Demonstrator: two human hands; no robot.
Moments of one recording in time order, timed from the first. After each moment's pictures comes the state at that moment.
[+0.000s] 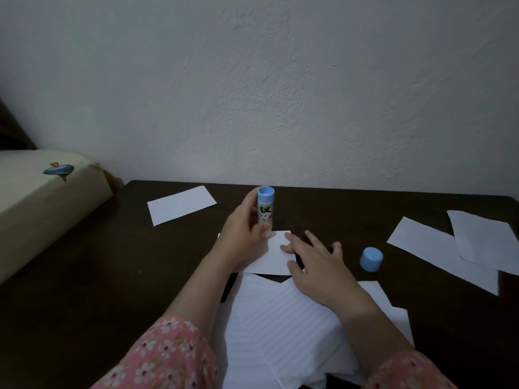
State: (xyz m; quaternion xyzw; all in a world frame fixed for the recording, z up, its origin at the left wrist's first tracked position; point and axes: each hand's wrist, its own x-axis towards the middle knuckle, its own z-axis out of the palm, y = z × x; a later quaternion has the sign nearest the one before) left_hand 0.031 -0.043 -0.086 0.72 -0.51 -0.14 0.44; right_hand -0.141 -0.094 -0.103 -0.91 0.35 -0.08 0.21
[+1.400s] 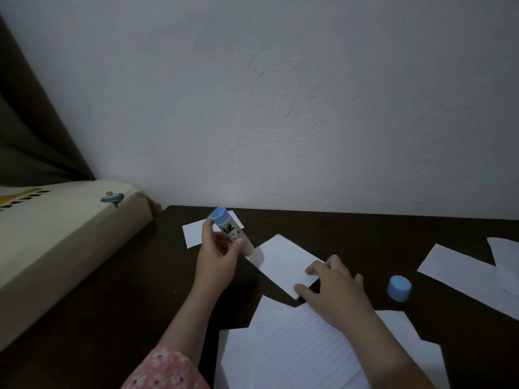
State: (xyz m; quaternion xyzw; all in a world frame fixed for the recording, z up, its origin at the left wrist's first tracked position) left_hand 0.051 0.023 -0.066 0.74 -0.31 -0.09 0.59; right_hand -0.126 -0.082 -0.097 -0.88 0.42 -0.10 0.20
